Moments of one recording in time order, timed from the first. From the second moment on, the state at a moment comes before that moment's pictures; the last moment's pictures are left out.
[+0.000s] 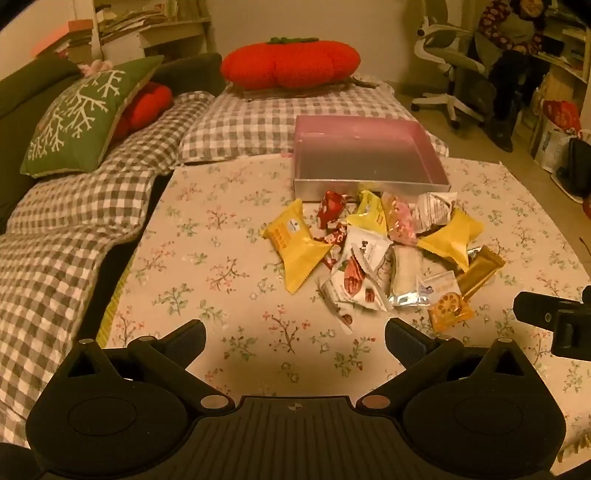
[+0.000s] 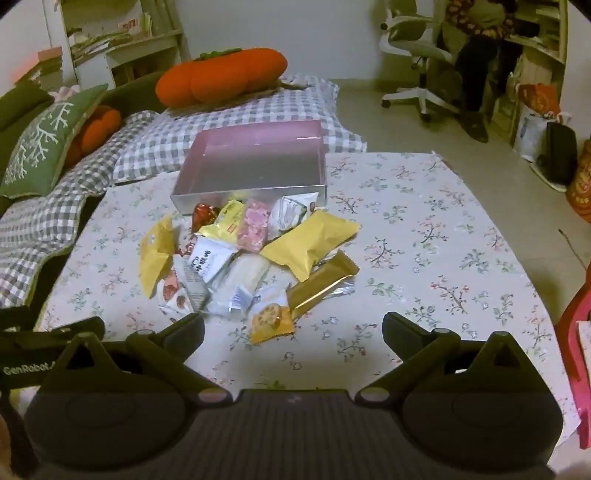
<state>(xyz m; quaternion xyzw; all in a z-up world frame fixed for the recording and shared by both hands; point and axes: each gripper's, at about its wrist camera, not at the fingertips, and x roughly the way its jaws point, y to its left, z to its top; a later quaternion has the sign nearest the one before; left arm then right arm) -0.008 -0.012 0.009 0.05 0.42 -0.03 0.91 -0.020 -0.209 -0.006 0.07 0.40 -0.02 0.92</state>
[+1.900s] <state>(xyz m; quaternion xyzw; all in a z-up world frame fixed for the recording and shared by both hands) -0.025 -0.026 -0.072 0.08 0.49 -0.14 0.86 -0.014 -0.227 -0.020 0.08 0.40 -0.02 0.91</state>
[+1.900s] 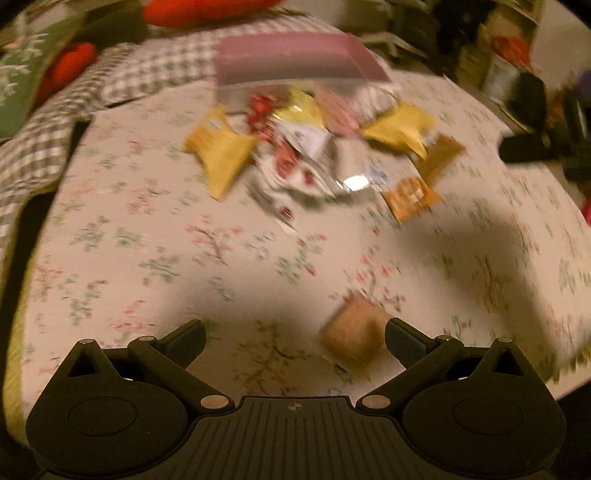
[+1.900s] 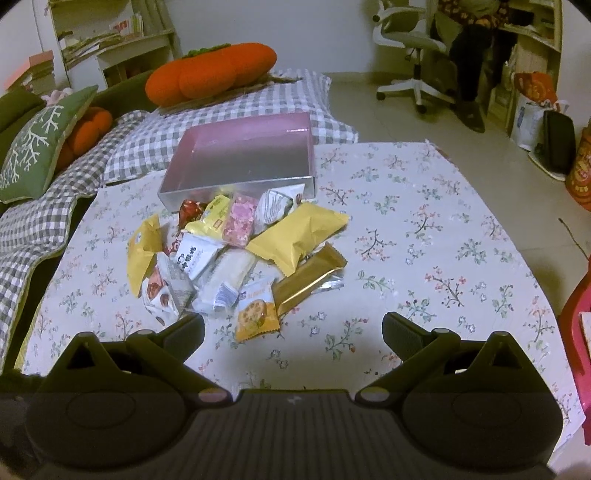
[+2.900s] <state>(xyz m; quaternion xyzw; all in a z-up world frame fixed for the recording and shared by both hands) 0.005 -0.022 -0.090 0.07 0.48 -0.19 0.85 0.050 -0.250 -0.061 0.22 0.49 -0.01 0.84</state>
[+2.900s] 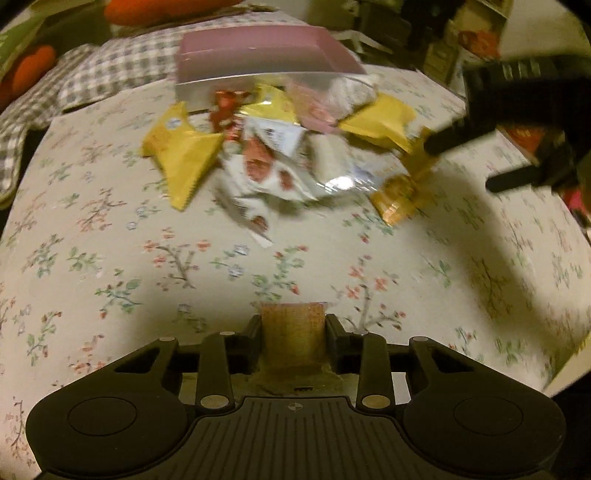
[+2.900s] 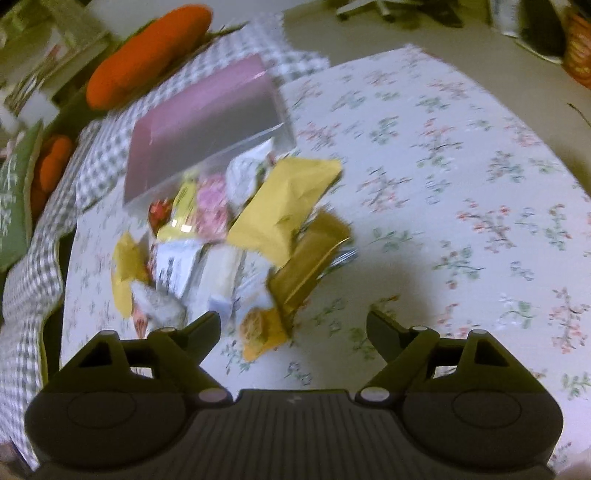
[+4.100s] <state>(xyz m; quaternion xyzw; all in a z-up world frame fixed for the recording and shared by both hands) 0.046 0.020 -0.042 -0.02 0.46 -0.13 0.88 0.067 -0.235 -0.055 0.24 0.51 0.06 0.82</state>
